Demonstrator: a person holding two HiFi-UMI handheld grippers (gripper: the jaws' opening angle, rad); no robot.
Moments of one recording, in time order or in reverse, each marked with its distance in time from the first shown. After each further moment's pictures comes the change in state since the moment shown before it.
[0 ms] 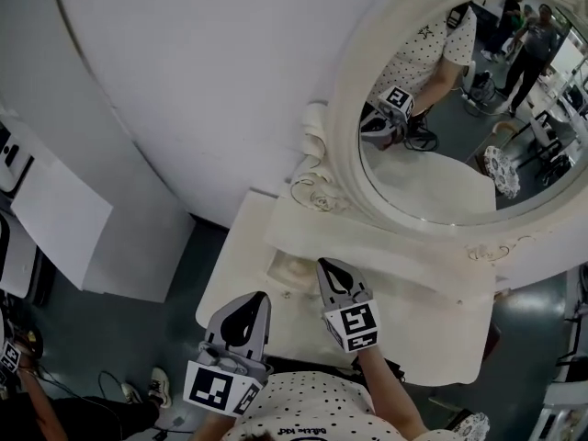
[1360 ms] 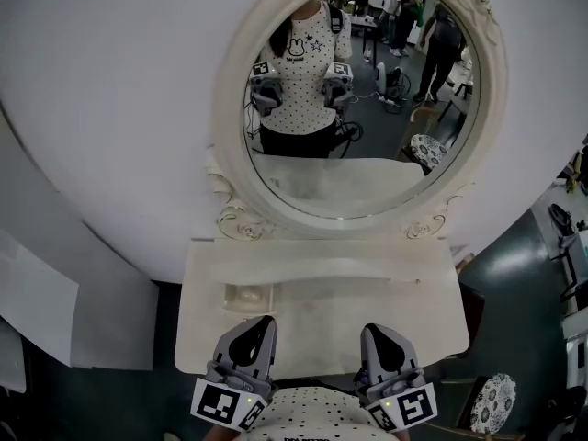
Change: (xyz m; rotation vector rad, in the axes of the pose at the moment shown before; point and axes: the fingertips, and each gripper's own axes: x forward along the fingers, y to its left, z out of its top) left arm 0.022 -0.110 -0.002 0.026 -0.020 -0.362; right arm -0.270 -0.022 0.067 0.159 -0.345 -0.454
